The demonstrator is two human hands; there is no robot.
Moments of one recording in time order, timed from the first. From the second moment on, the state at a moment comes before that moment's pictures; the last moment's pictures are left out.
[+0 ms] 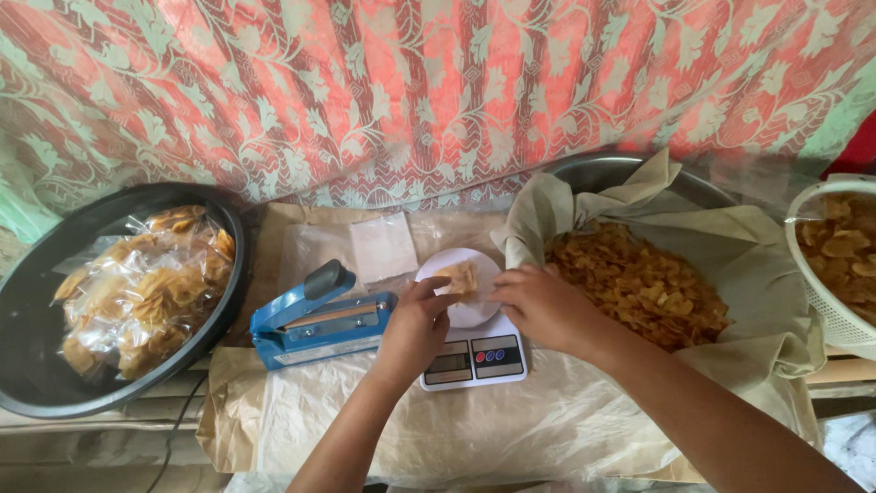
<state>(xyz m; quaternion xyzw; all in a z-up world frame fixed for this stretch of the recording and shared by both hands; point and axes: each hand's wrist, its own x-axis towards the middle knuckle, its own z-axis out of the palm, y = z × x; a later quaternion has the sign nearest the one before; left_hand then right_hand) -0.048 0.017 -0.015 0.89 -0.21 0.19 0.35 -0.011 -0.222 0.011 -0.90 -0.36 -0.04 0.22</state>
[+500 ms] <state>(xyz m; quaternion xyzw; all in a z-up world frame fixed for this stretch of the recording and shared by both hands) -0.107 0.028 0.037 0.84 -0.15 0.19 0.48 -0.034 -0.359 0.044 -0.93 -0.03 -0.10 0.36</state>
